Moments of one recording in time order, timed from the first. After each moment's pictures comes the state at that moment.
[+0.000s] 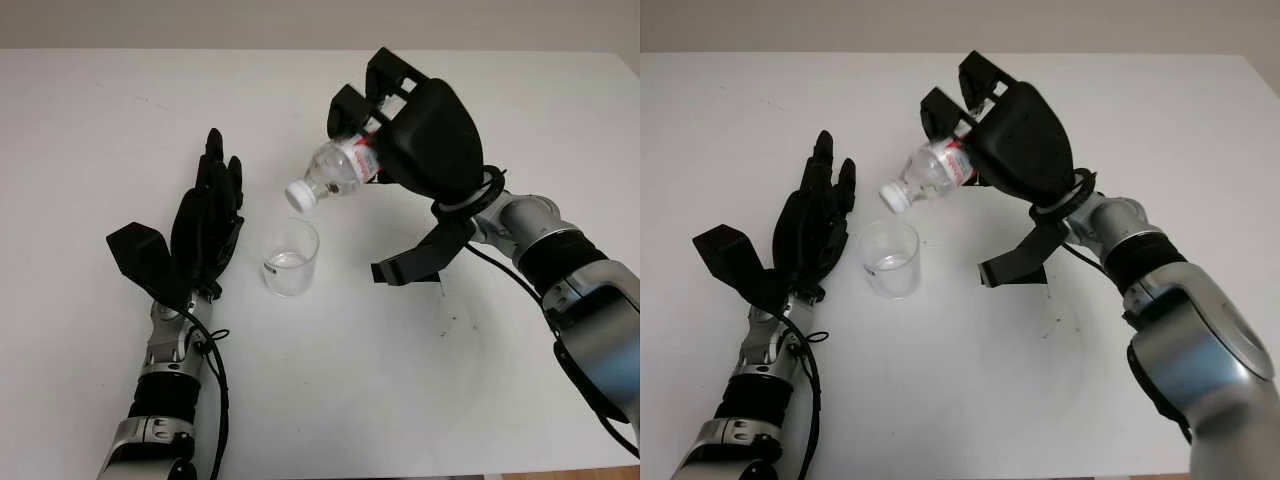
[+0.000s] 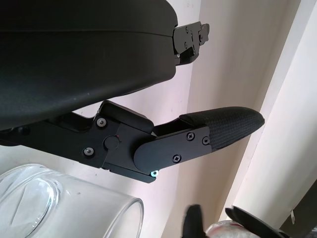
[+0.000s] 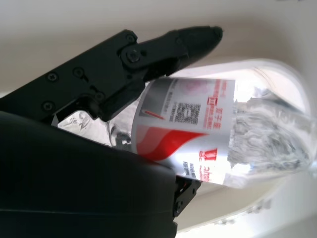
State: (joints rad) left arm -0.49 0.06 0.18 0.52 -0.26 -0.24 -0.30; right arm -0.99 -0.51 0.57 0.92 -0.92 -0.59 -1.09
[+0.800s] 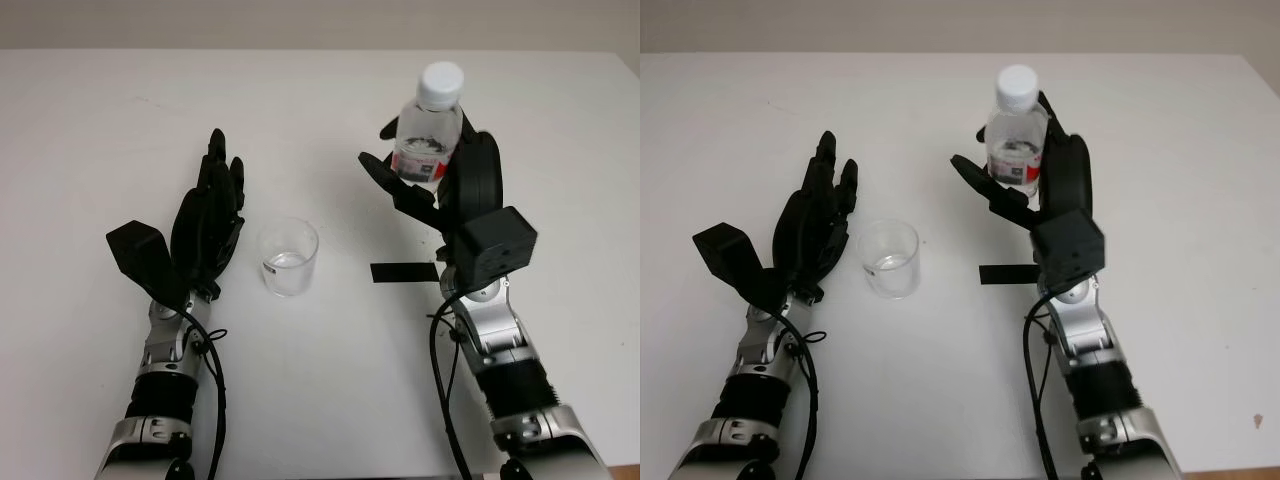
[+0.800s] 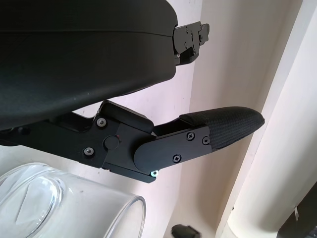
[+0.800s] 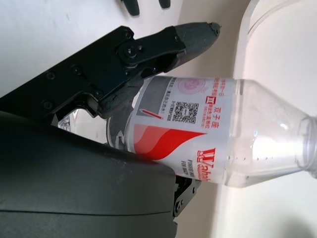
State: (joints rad) left arm -0.49 0.07 0.18 0.51 -0.26 -0.21 -0.31; right arm -0.39 -0.17 0.05 0.08 0.12 -0.09 -0.14
